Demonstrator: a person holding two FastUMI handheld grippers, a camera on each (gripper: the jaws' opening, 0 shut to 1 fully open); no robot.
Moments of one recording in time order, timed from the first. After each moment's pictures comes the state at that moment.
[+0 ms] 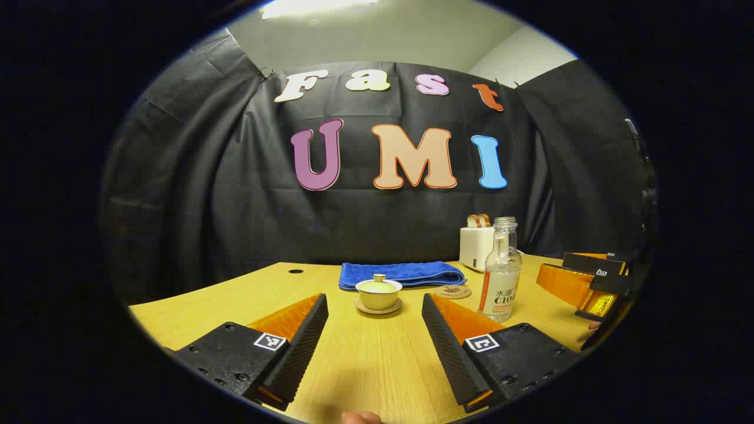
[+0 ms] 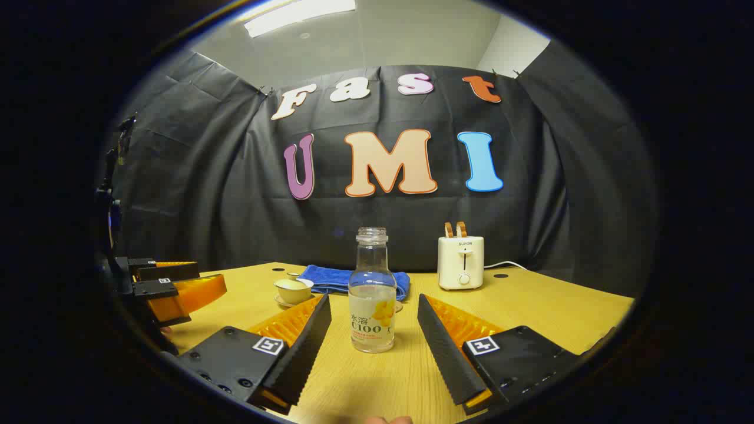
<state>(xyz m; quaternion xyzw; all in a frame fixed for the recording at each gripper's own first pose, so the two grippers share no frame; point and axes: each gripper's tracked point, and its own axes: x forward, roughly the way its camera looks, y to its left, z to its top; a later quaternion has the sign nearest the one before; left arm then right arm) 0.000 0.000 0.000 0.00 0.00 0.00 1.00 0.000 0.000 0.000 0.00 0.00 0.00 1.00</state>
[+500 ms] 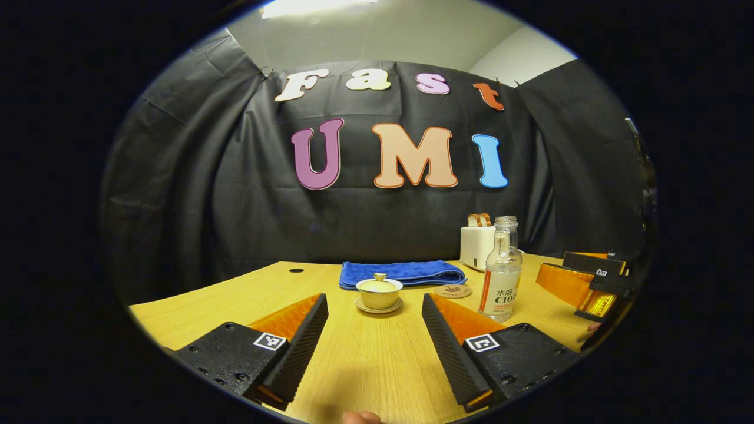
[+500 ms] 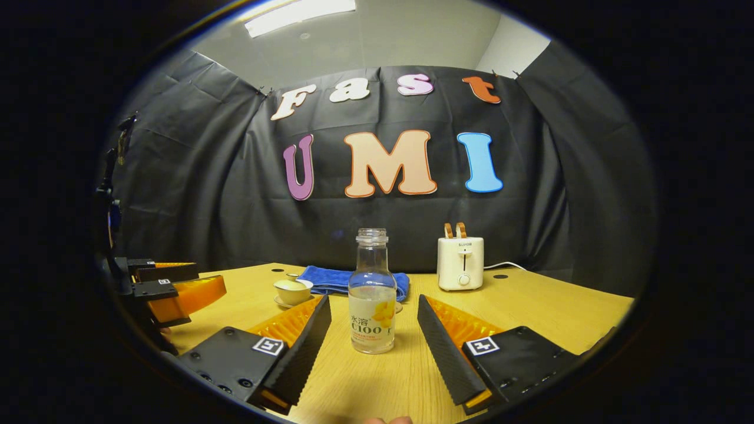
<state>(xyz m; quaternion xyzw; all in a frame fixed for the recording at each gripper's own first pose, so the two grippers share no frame) 0.001 -0.001 -0.001 0.00 0.00 0.00 1.00 0.001 0.001 -0.003 0.00 0.01 0.00 1.00</state>
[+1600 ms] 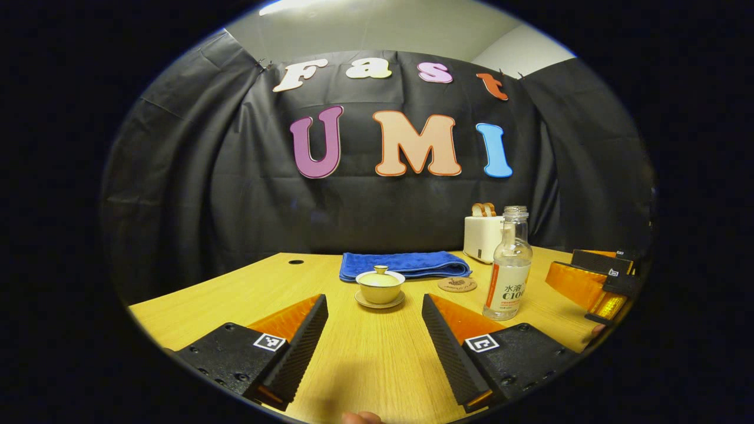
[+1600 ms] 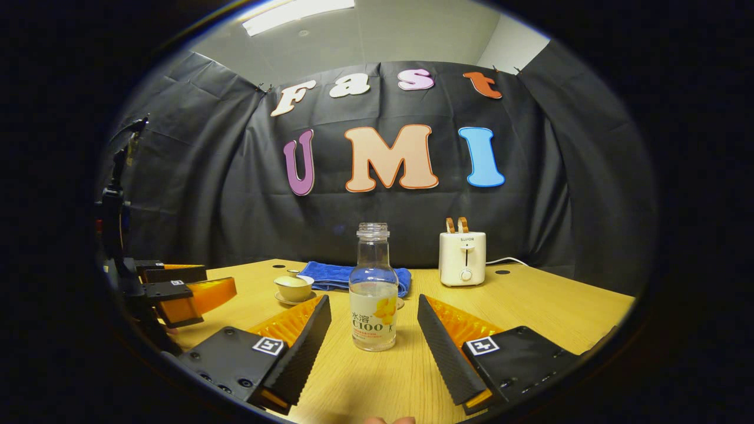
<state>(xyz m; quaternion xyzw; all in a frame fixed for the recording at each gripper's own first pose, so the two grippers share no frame) 0.010 0.000 -0.014 0.00 0.04 0.01 1.00 0.002 0.001 -0.005 0.00 0.01 0.00 1.00</state>
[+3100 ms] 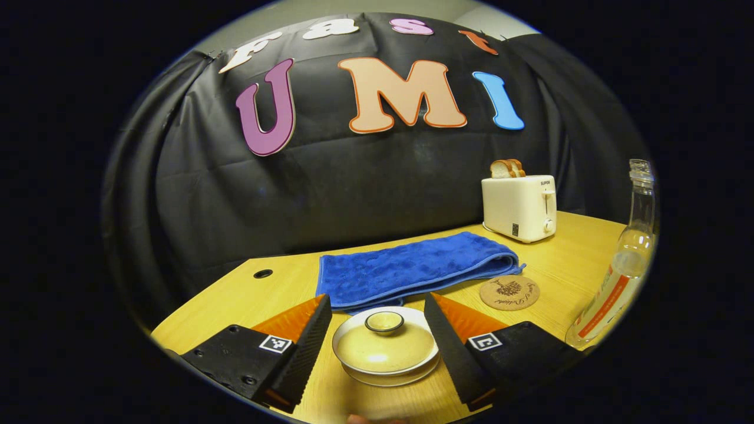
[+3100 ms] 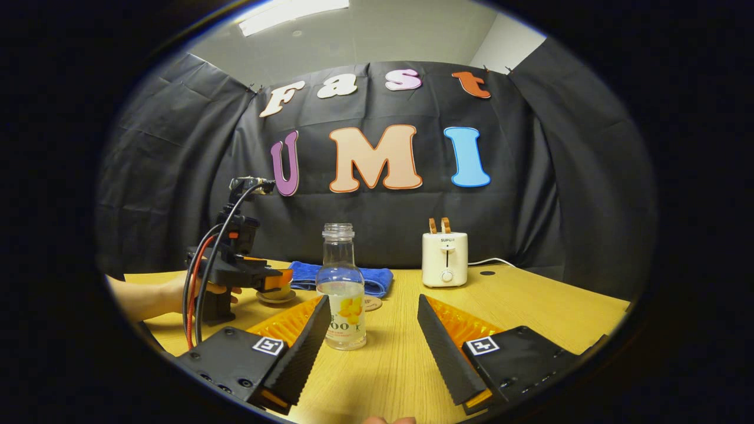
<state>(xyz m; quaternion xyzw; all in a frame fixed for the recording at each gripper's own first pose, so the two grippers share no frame) 0.206 0.009 -0.054 0.07 0.11 -0.02 0.99 0.001 -0.040 -0.002 0.00 0.01 -0.02 1.00</state>
